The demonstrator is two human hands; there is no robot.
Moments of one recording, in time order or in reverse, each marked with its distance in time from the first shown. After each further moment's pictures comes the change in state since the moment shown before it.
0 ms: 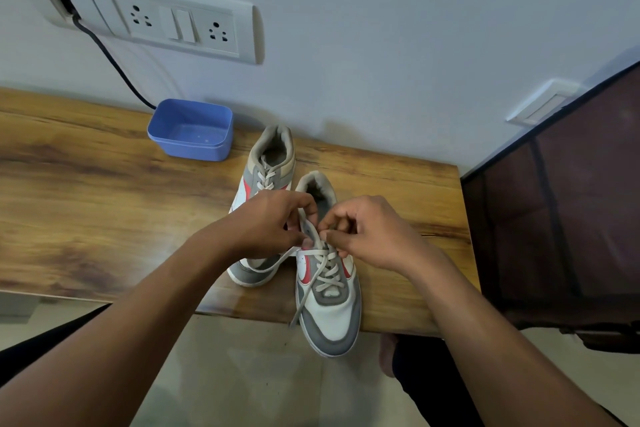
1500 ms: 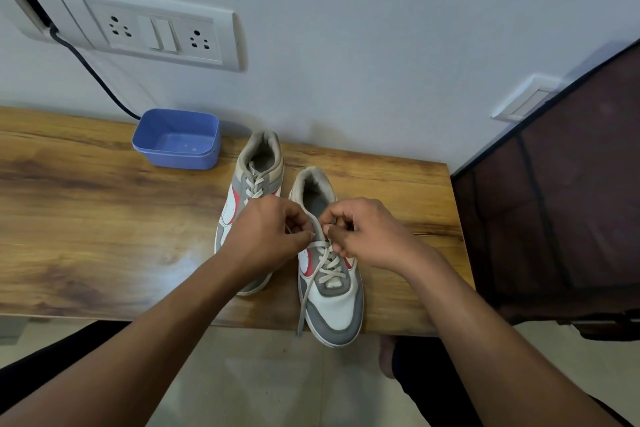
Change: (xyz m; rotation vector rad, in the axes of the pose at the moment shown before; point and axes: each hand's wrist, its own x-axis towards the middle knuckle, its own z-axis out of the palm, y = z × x) left_hand -0.001 0.011 0.024 -0.108 0.275 -0.062; right_hand 0.002 0.012 -0.001 0.021 0.045 0.067
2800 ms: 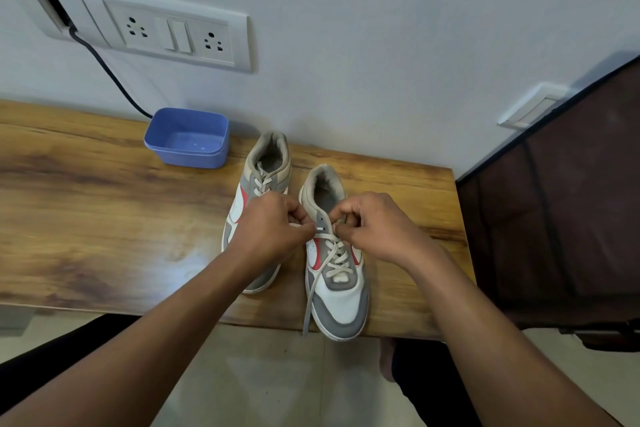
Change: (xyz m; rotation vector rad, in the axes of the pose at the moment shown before) left_hand 0.001 0.003 -0.001 -0.066 0.071 -0.133; right_hand 0.010 0.003 -0.006 -0.136 0.060 -0.008
